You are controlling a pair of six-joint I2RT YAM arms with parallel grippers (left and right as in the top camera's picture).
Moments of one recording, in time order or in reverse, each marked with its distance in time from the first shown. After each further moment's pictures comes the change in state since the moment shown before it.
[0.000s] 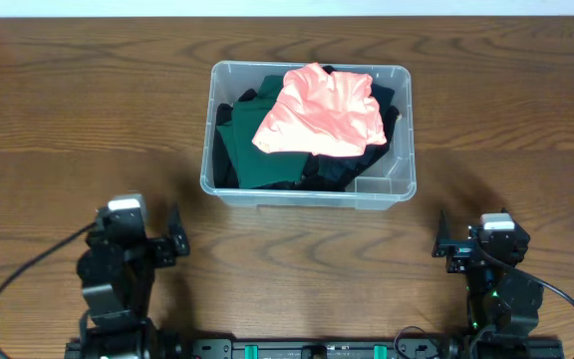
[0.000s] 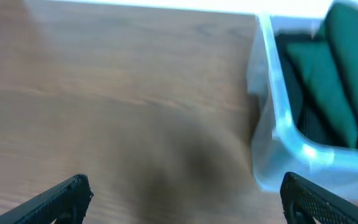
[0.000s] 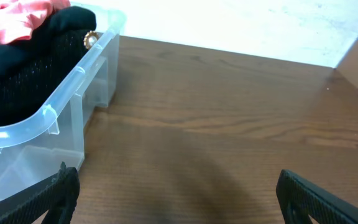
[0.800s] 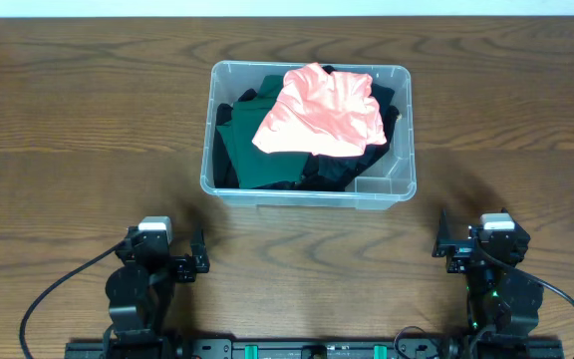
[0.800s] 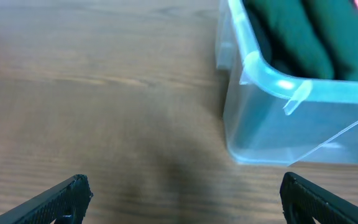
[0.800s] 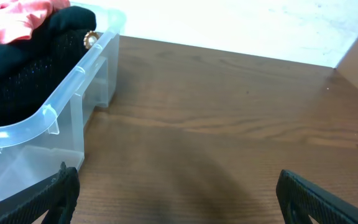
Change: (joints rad) left arm -0.104 -0.267 -0.215 0.008 0.021 -0.030; right arm 0.000 0.000 0.000 0.000 0.000 0.000
